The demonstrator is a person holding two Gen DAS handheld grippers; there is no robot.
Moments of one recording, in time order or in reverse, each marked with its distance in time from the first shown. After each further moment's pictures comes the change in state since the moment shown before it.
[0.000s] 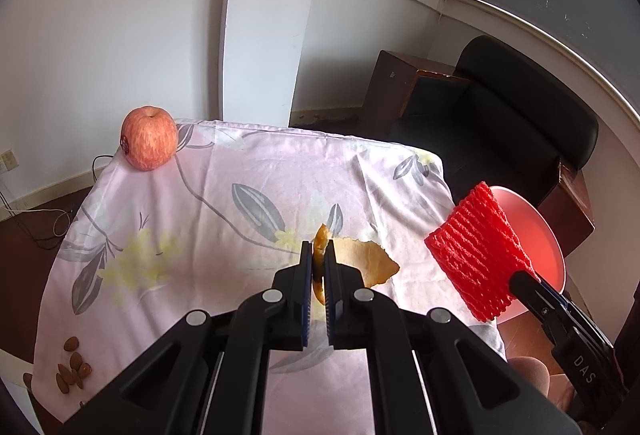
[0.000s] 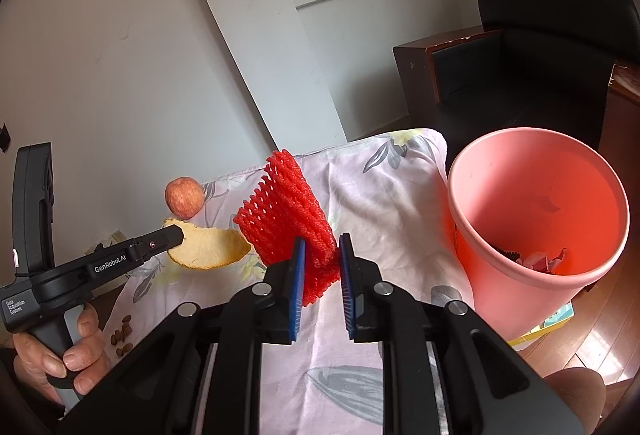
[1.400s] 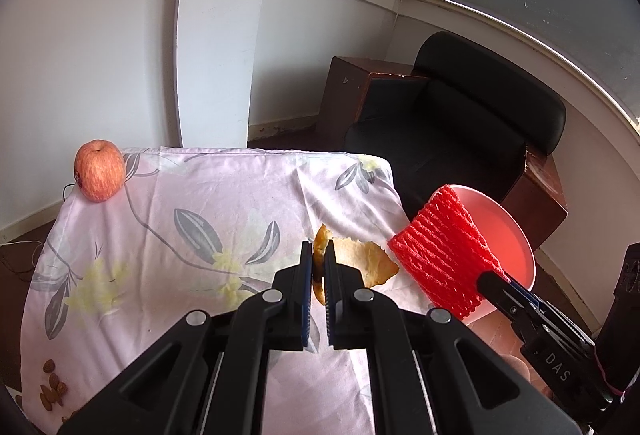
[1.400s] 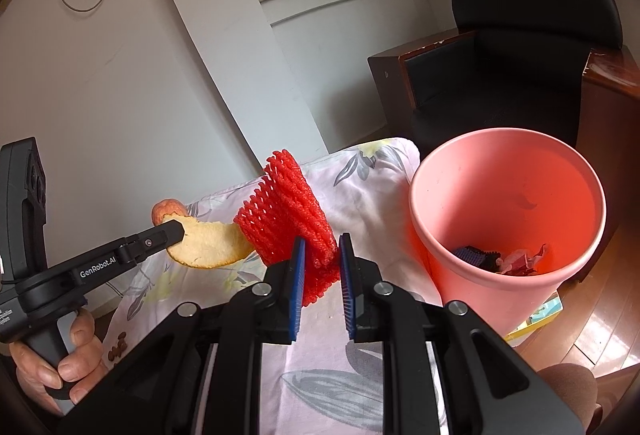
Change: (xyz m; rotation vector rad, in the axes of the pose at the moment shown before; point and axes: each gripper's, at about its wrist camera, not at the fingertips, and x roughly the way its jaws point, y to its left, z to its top) left arm -0.001 -0.050 0.009 0.095 -0.035 -0.105; right arm -0.020 -0.021 0.001 0.072 -0.054 -0.048
